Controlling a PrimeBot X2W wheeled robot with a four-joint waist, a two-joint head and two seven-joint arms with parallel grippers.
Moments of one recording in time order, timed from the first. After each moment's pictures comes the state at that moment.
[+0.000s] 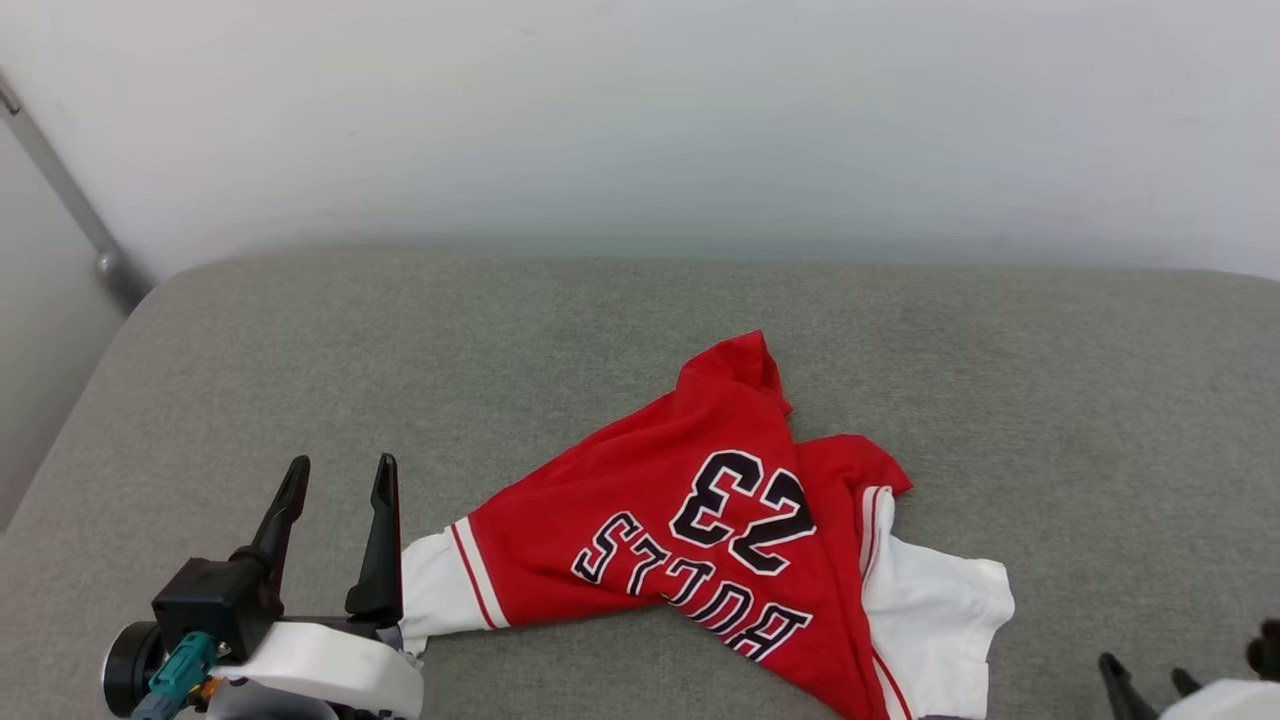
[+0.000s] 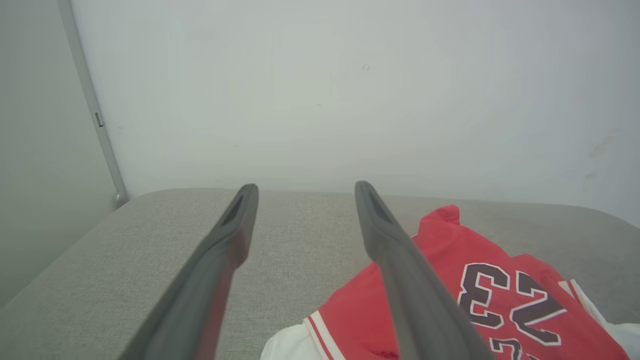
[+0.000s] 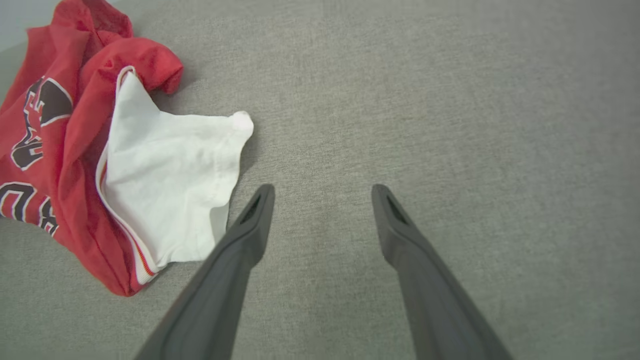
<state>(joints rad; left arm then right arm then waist) -0.04 0.56 -0.48 -0.17 -0.66 0.42 -0.24 0.20 -0.05 -0.29 -0.05 0.26 0.13 0.46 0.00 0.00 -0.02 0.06</state>
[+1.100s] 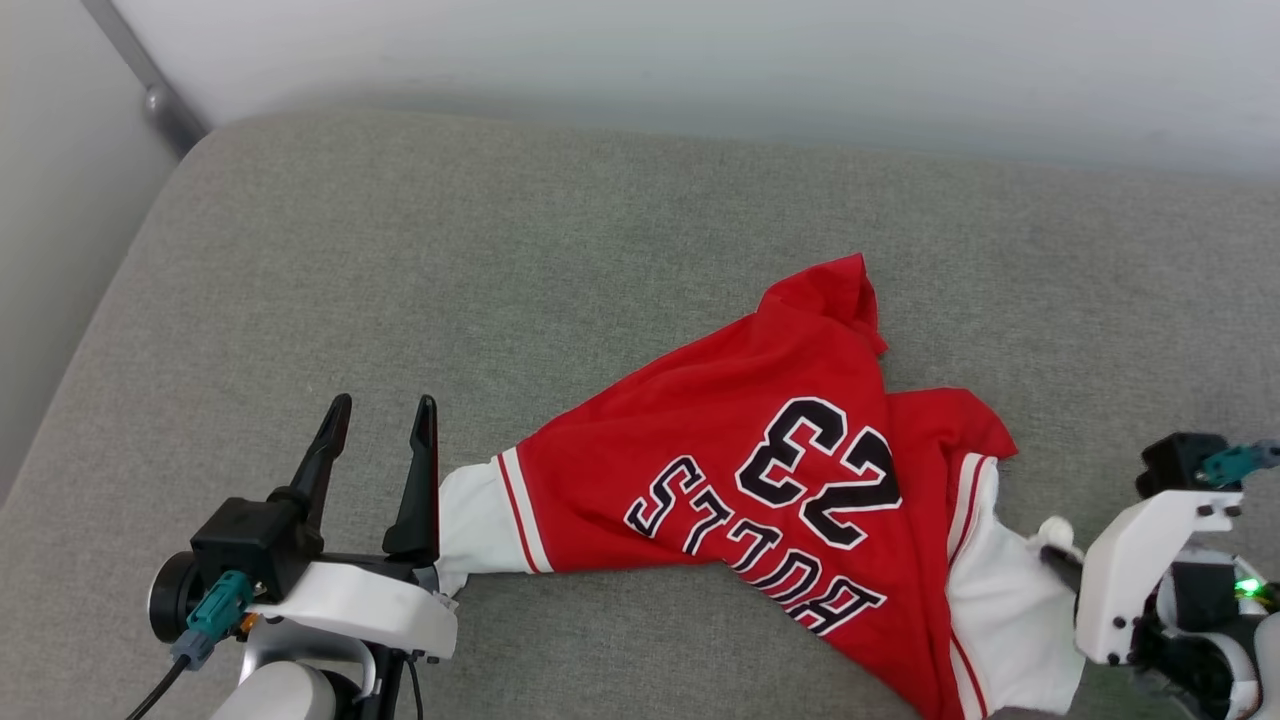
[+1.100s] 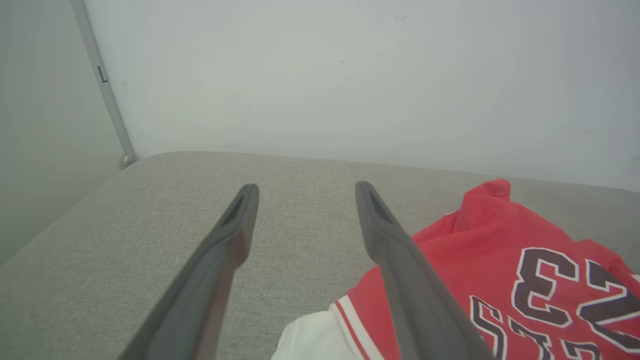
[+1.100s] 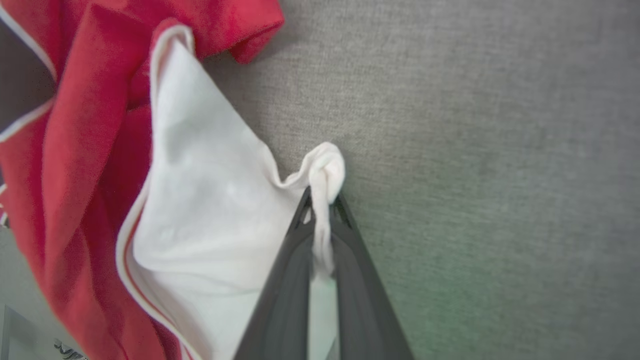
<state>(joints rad) -0.17 0.47 -0.48 -0.06 -0.63 0.32 -0.26 -0.17 -0.18 -0.10 0.20 0.37 0.13 0.83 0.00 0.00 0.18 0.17</state>
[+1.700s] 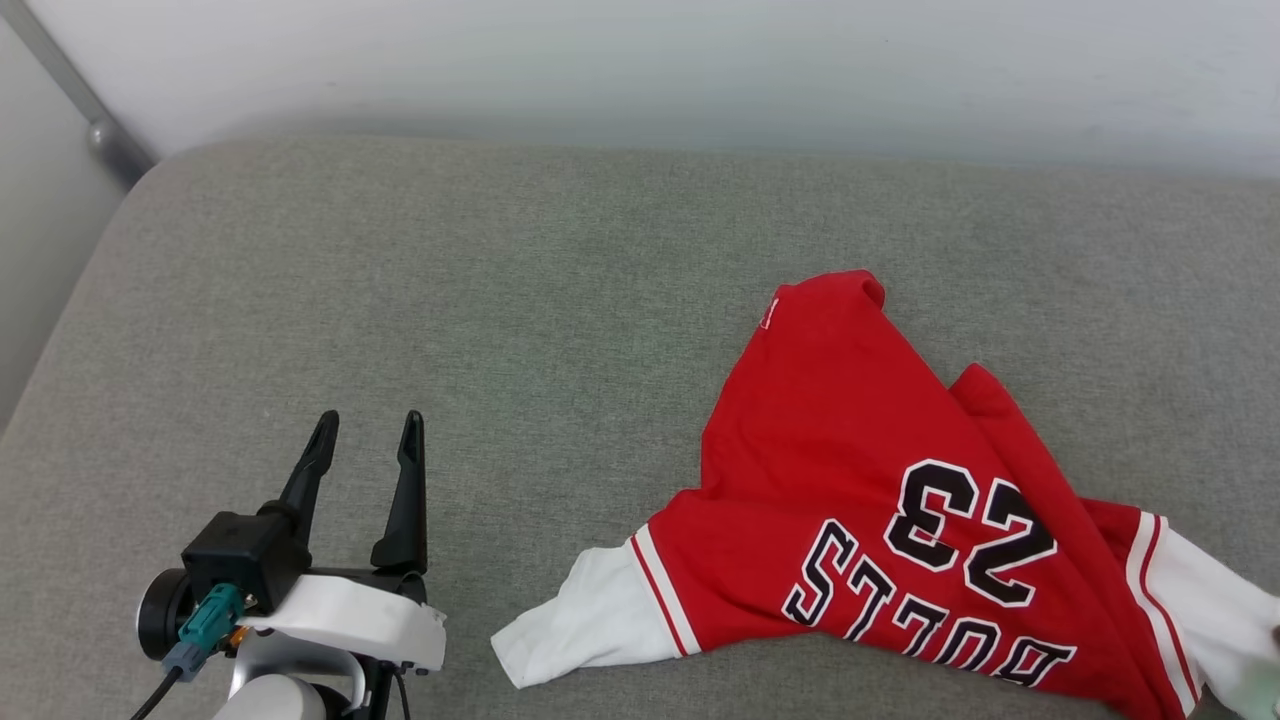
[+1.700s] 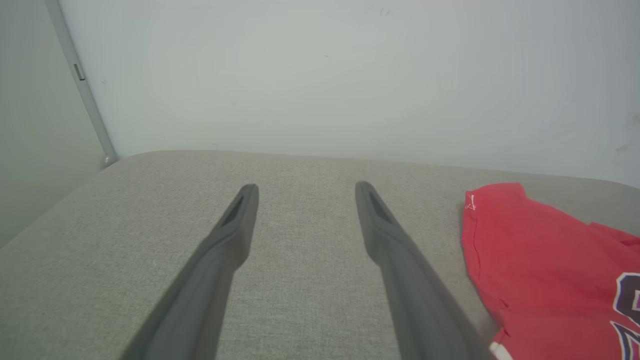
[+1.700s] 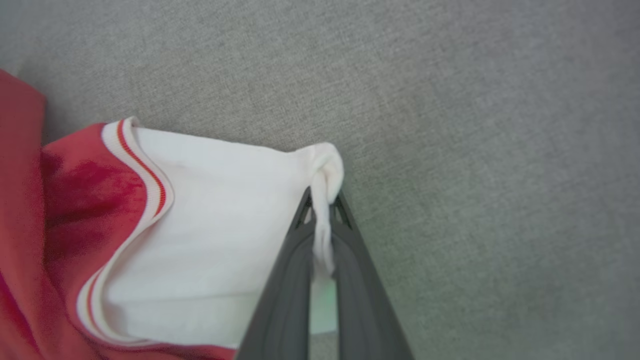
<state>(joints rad) -0.14 0.47 -0.46 -0.05 -0.62 0.32 -0.26 -0.08 -0.14 -0.56 0.14 0.28 0.13 0.73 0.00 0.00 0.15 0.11</state>
